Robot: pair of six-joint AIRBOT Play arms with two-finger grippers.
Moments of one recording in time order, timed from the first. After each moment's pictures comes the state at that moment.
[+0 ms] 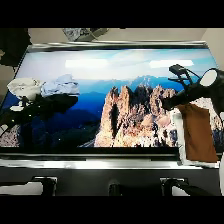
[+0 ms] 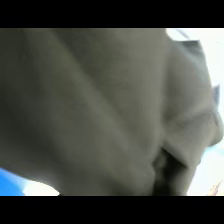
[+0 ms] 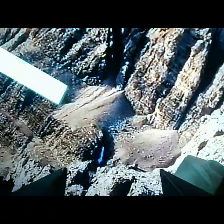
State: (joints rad) left arm 0.30 -1.52 0.93 0.60 -0.67 -1.52; right arm -0.08 -1.33 1.38 -1.36 1.35 1.01
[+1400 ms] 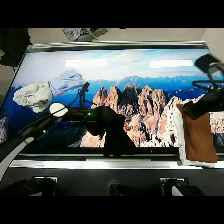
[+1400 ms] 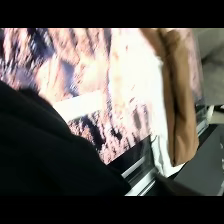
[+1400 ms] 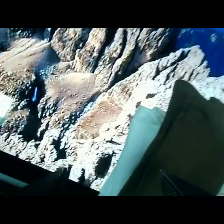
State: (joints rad) left arm -0.50 -1.30 1.04 0.52 -0.79 -1.37; right arm -0.08 -0.97 1.38 -1.50 1.51 0.99
